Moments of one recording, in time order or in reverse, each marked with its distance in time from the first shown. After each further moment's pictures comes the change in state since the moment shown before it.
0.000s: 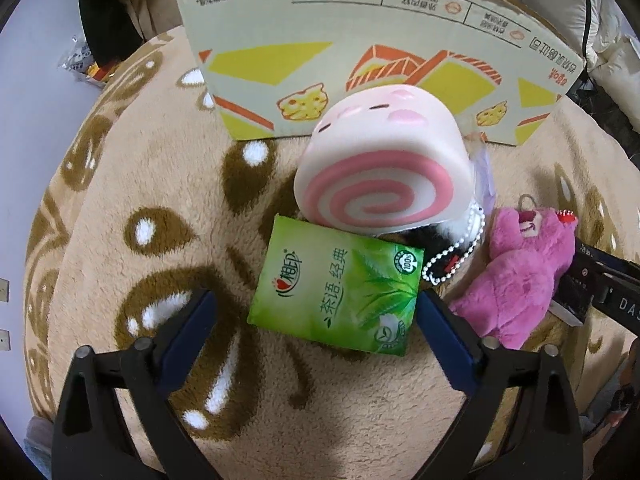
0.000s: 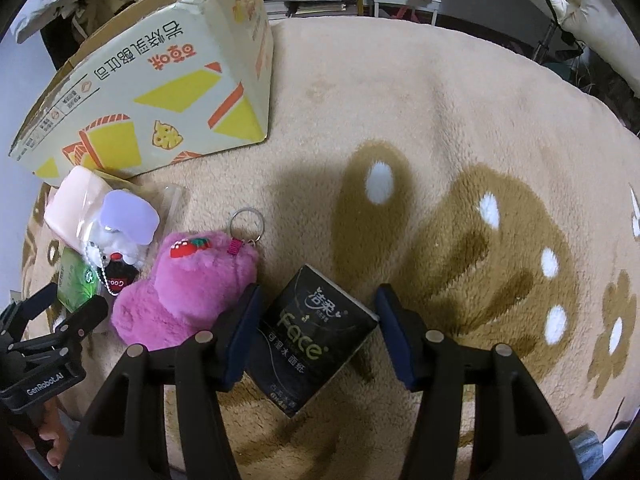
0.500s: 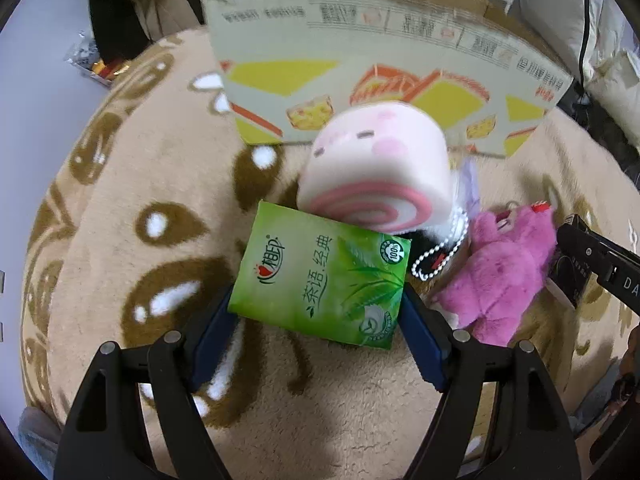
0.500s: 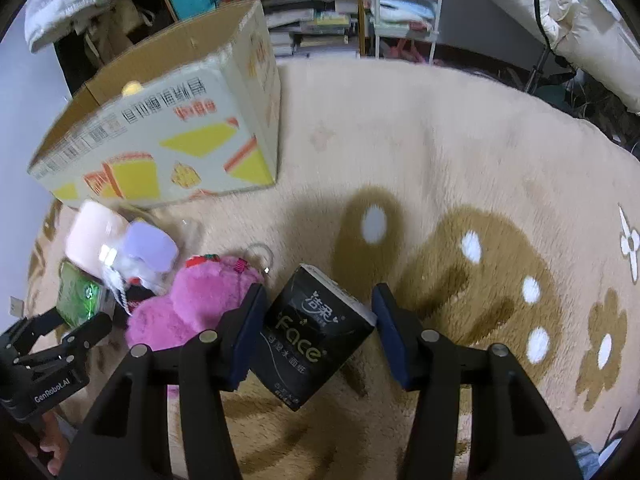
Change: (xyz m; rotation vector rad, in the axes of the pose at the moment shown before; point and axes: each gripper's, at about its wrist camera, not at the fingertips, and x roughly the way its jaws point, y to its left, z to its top) left arm -0.024 0.007 -0.011 -0.040 -0.055 -0.012; right arm -0.035 -0.009 0.003 -0.018 -0.133 0.013
